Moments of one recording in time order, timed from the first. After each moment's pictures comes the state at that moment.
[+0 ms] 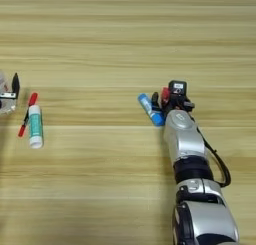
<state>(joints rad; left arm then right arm) -0.40 0.27 0.15 0.72 0.02 -0.43 -0.01 -0.49 -0.12 -0.19 0.56 0.10 0.26 -0.08</state>
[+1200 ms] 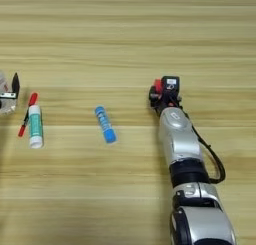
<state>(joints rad) -0.40 0.27 0.15 0.72 0.02 -0.43 -0.01 -0.45 -0.09 -0.11 0.45 0.08 0.19 -0.02</state>
